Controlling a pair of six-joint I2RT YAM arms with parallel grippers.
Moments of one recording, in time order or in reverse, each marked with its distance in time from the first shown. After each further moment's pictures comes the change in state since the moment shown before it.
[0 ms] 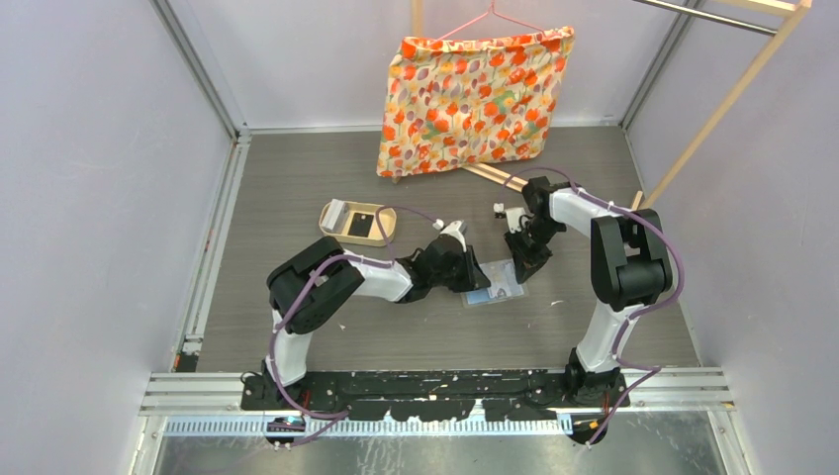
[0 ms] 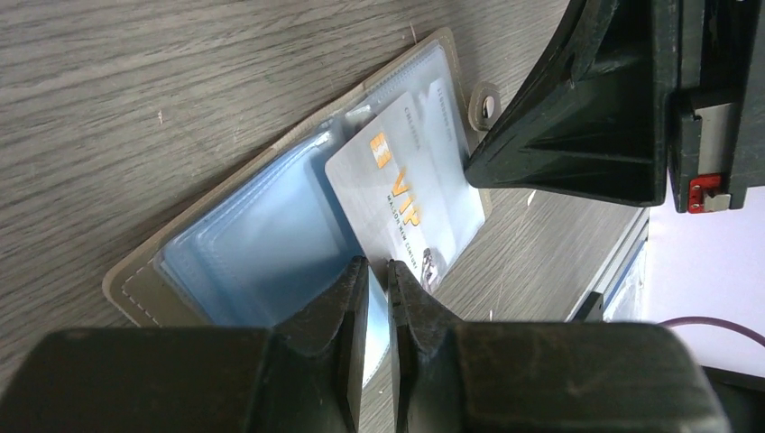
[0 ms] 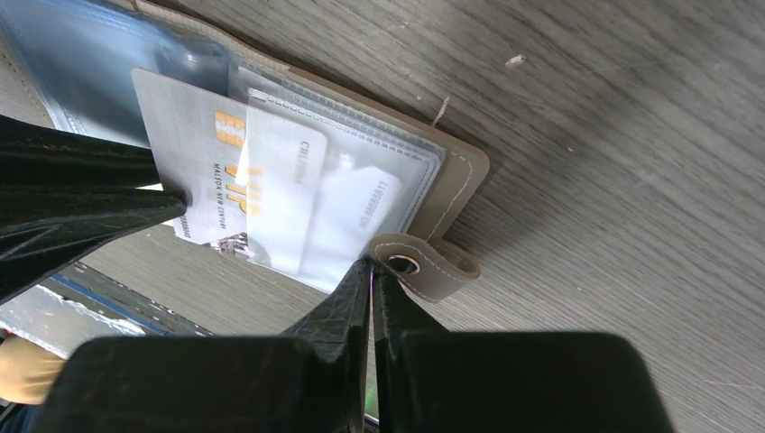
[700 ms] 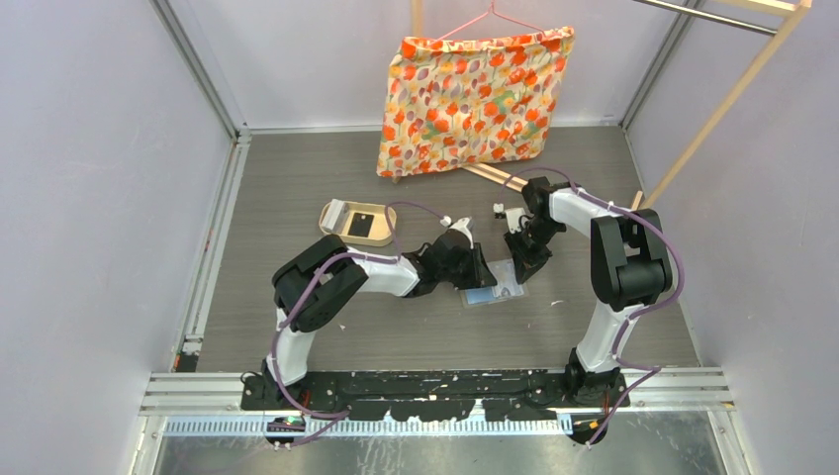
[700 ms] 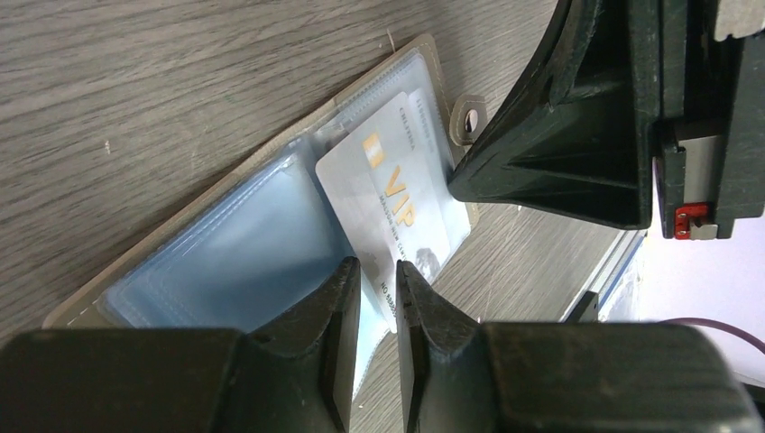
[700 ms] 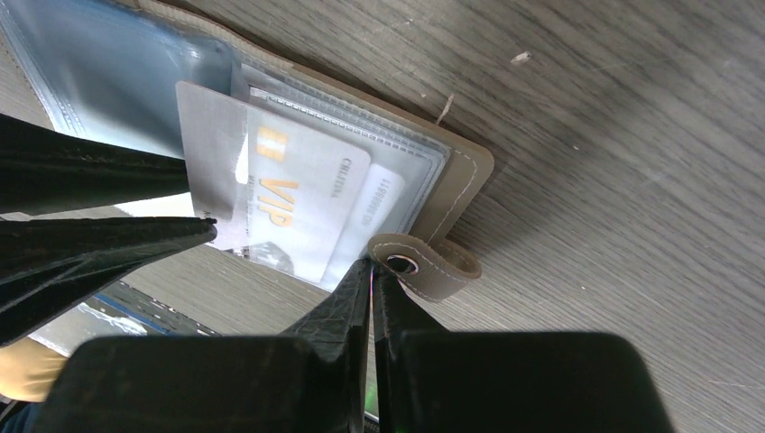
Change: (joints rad) left arm -0.004 0.030 0.090 -0.088 0.026 0.010; right arm 0.002 0.000 0.000 -0.005 -0.002 0.000
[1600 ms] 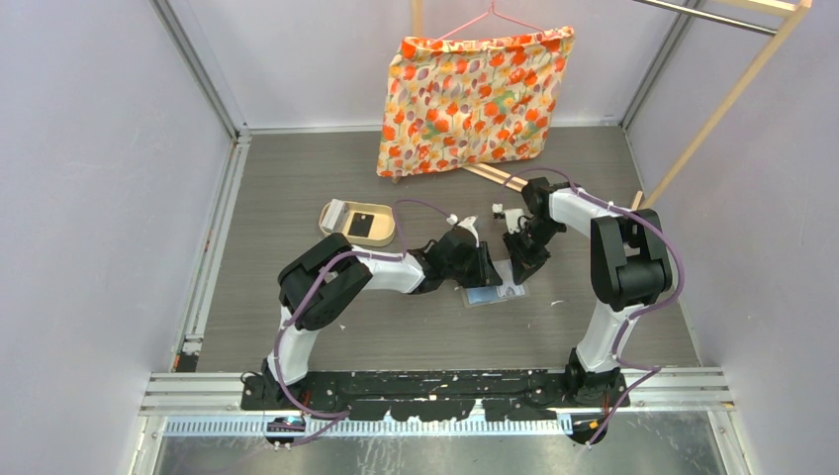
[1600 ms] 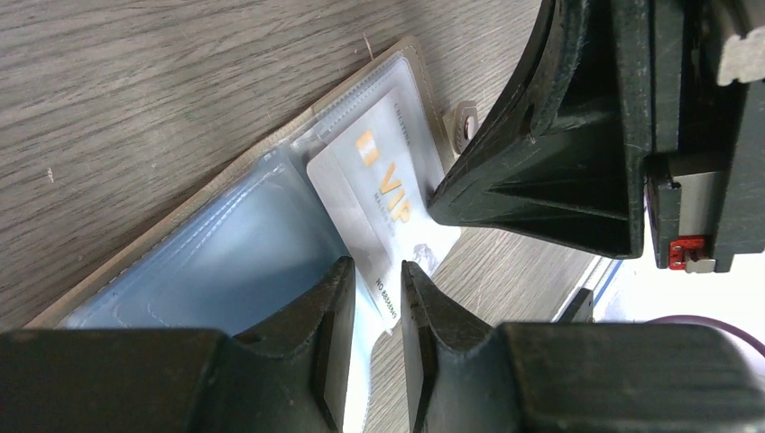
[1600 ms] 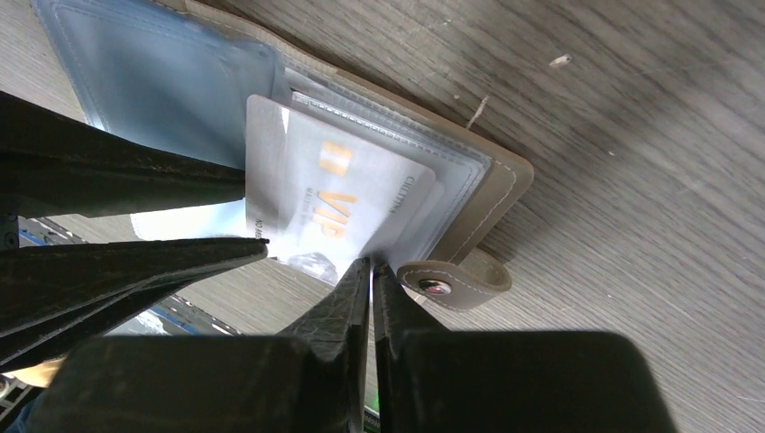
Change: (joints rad) left arm -0.005 0.037 0.071 -0.046 0.028 0.005; right arm 0.001 0.000 0.000 -0.009 -0.037 0.000
